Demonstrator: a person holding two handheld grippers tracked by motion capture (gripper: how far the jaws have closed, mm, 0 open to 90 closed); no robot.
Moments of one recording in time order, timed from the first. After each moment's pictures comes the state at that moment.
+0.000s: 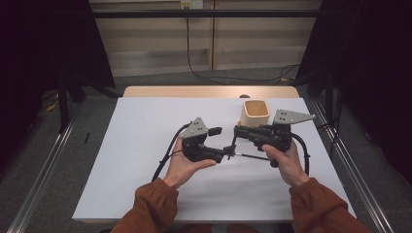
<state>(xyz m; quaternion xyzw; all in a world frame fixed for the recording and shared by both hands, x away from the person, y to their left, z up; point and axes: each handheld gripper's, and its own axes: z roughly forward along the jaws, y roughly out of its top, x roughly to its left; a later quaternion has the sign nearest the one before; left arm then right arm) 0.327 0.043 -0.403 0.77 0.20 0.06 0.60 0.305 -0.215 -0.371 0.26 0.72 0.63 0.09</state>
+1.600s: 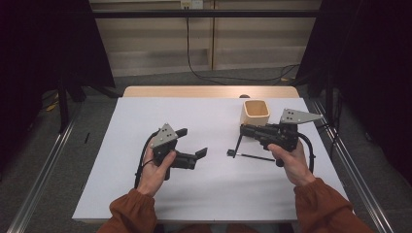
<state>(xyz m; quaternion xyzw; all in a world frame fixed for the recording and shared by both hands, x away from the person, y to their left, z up) 0.311 0.116 -0.410 0.75 0.27 0.13 0.59 0.302 -0.229 -0.367 0.27 0.72 0.63 0.11</state>
